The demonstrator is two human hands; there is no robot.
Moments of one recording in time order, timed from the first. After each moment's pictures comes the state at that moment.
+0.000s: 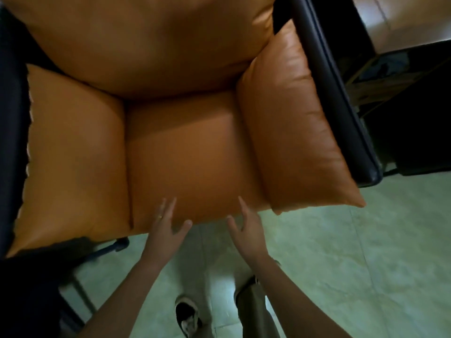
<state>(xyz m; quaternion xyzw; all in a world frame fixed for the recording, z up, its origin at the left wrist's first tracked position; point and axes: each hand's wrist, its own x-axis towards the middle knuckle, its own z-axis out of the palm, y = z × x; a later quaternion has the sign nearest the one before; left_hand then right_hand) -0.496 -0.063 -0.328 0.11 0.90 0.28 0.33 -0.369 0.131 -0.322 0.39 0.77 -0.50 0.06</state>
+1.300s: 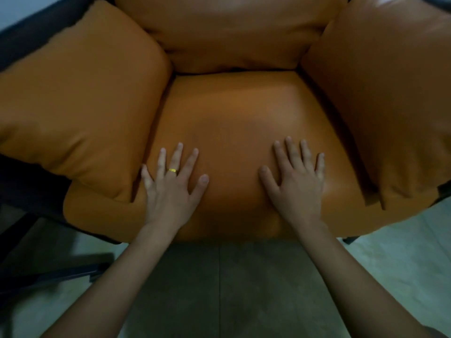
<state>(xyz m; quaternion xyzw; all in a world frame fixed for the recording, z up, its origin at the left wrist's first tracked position) -0.542 -0.108 -0.498 0.24 0.96 0.09 -0.07 -0.437 0.129 -0.502 0.23 0.95 -0.05 -0.19</state>
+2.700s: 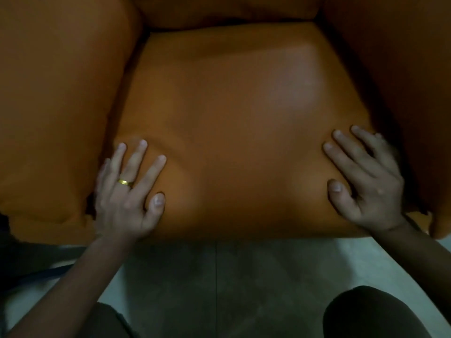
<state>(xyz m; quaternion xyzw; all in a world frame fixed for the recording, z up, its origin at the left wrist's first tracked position) -0.582 -0.139 -0.535 0.36 0.89 0.13 -0.26 -0.417 0.243 -0.519 -0.02 0.94 -0.07 -0.34</state>
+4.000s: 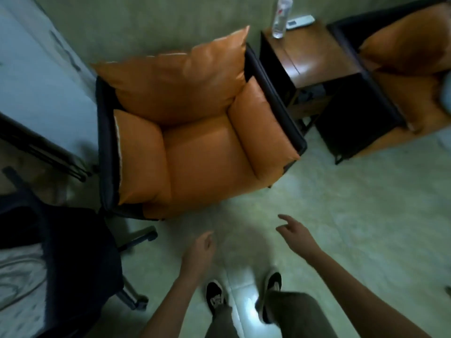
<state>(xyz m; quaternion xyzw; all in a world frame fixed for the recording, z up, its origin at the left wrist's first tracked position) -0.304 -0.185 -0.075 0.15 0.86 0.27 0.40 -0.138 0.061 -0.059 0.48 0.73 -0.46 0.14</state>
